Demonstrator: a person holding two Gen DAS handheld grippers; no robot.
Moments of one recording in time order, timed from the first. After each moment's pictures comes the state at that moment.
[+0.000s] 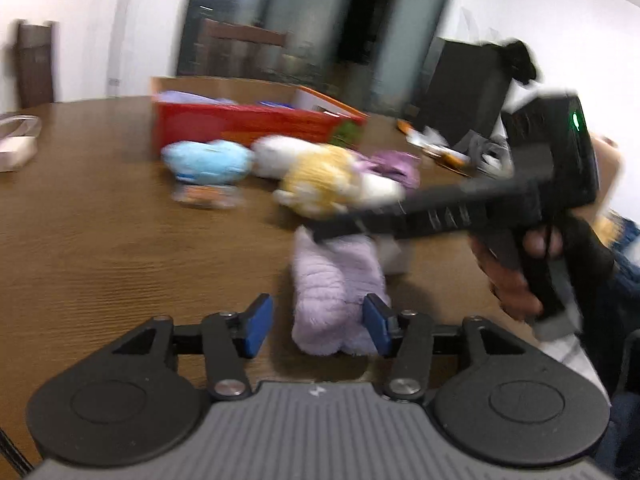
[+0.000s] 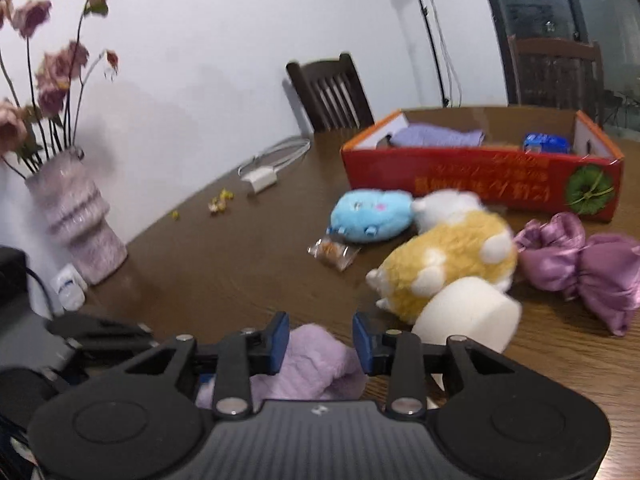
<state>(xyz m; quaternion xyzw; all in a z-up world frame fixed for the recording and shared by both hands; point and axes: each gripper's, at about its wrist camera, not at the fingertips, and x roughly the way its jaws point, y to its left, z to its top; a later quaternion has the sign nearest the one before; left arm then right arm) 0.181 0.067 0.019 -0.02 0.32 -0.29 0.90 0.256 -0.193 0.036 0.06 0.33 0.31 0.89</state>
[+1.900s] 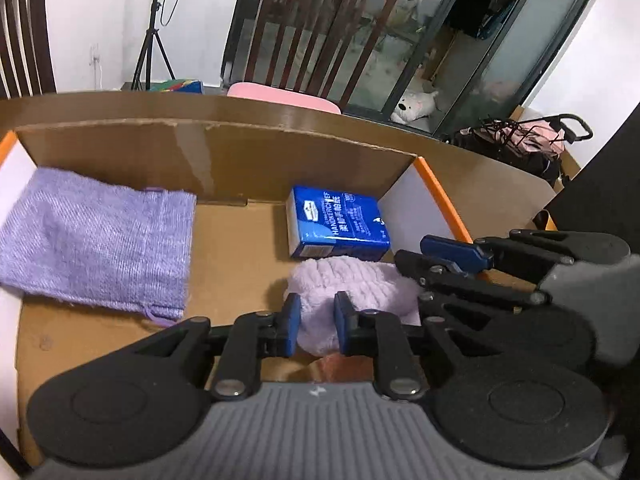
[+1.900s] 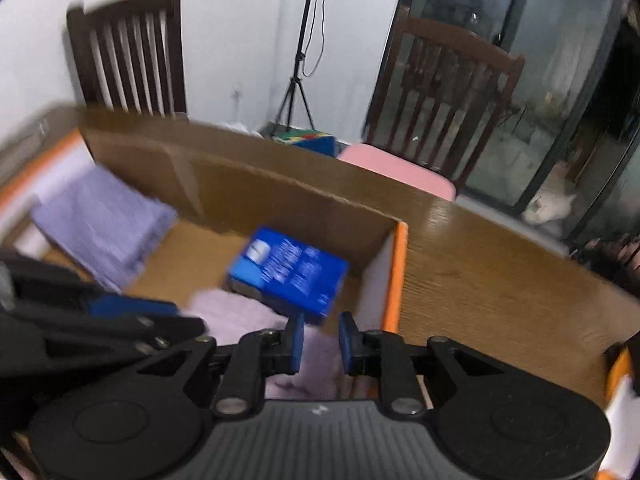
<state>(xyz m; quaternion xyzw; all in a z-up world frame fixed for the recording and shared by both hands) 0.603 -0.139 0.040 -0.08 0.46 -0.18 0.87 0.602 -0.290 0.059 -0.14 0.41 0.07 0.90</state>
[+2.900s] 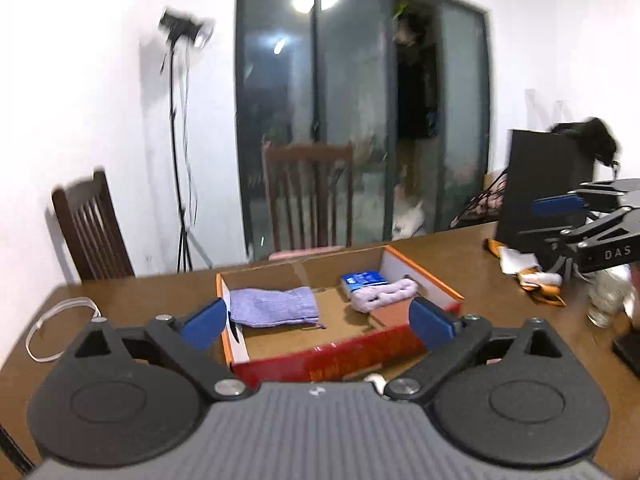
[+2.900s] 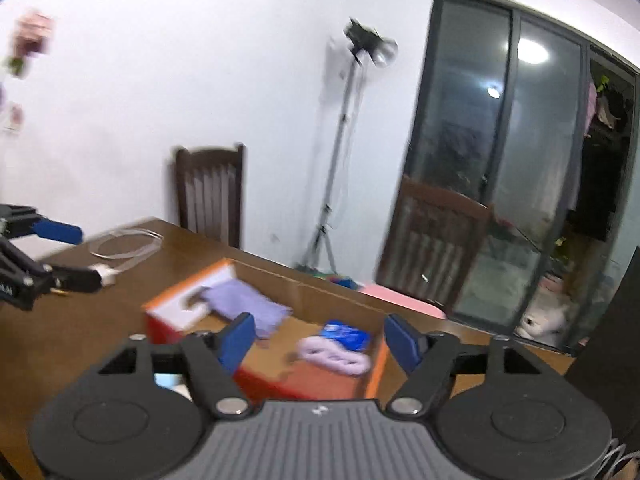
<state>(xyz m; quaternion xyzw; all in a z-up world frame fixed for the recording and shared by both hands) 0.294 0.003 0.159 0.06 0.17 -0.19 0.97 0.308 -0.302 0.195 -0.10 0.18 0.15 0.97</state>
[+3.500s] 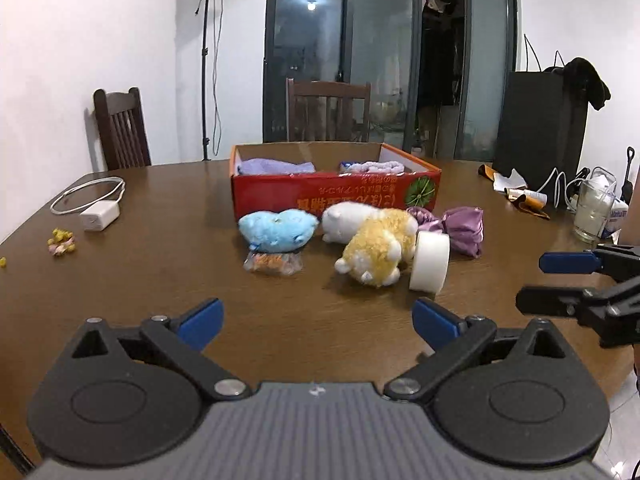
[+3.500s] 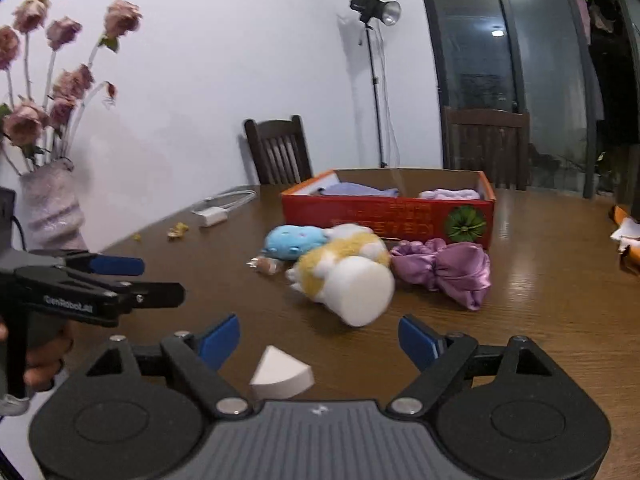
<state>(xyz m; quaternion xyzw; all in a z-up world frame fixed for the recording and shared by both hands) 0.170 0.013 0.048 0.02 0.24 -0.15 0.96 0.144 -0.255 0.051 0.03 0.22 0.19 0.96</state>
